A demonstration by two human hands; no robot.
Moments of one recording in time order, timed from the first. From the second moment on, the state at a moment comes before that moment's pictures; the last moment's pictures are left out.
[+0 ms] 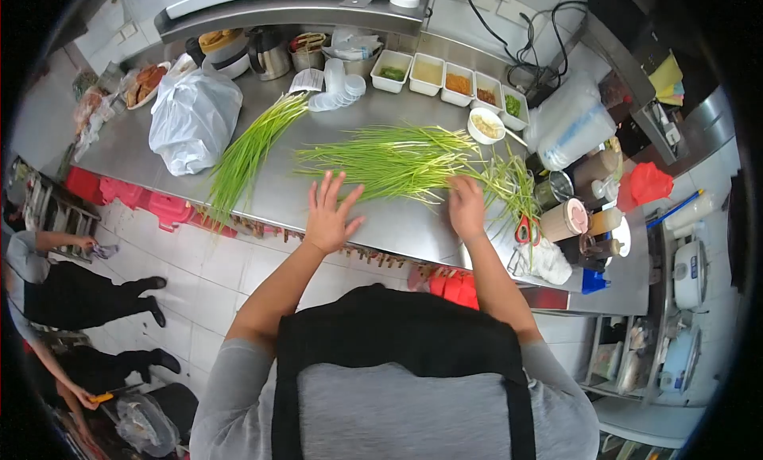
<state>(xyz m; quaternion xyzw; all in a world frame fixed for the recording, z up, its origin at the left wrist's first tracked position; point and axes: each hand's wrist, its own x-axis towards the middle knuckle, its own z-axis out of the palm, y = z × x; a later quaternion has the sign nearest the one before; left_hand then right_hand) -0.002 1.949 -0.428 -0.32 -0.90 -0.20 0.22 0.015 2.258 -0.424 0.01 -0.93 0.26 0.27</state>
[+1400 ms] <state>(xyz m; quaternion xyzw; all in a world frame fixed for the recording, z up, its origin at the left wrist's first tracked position) 0.221 1.725 -0.570 0.03 -0.90 -0.42 -0.12 0.114 2.232 -0.473 0.03 -0.90 0.28 0.32</state>
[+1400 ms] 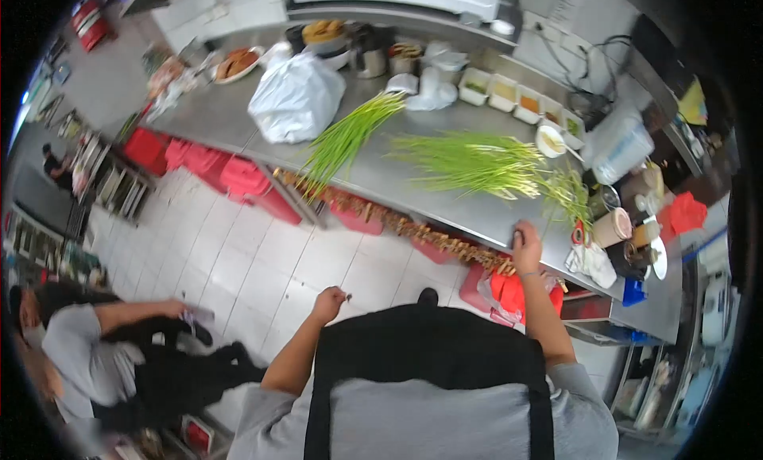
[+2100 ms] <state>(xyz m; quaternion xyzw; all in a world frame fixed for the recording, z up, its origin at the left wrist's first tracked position) -0.027 2.019 -0.367 -0.37 -0.89 -0.26 0.08 0.063 2.360 -0.438 0.02 -0.91 0.34 0.24</state>
